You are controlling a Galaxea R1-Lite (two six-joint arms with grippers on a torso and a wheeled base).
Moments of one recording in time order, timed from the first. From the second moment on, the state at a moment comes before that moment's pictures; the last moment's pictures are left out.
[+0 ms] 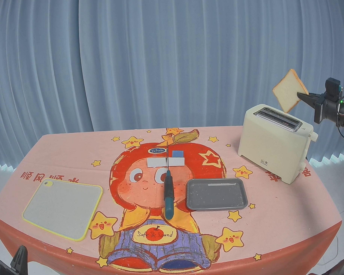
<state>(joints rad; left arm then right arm) 0.00 0.02 -0.02 0.00 0.01 0.01 -0.05 1.54 -1.01 -0.40 0.44 -0.32</state>
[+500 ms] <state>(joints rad) 0.00 0.02 -0.02 0.00 0.01 0.01 -0.09 1.63 -1.02 -0.39 0.49 -0.39</state>
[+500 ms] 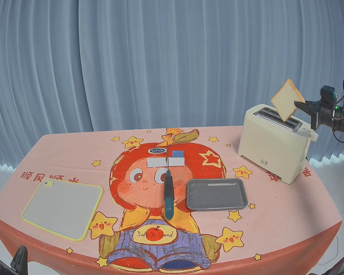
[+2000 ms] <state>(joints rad) 0.00 0.02 -0.02 0.00 0.01 0.01 -0.10 1.70 -1.00 -0.39 0.49 -0.45</state>
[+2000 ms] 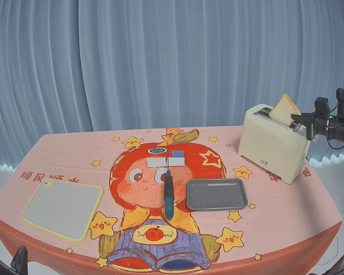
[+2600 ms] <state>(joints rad) 0.00 0.02 -0.02 0.00 0.01 0.01 -0.10 1.70 -0.98 -0.40 0.49 -0.45</state>
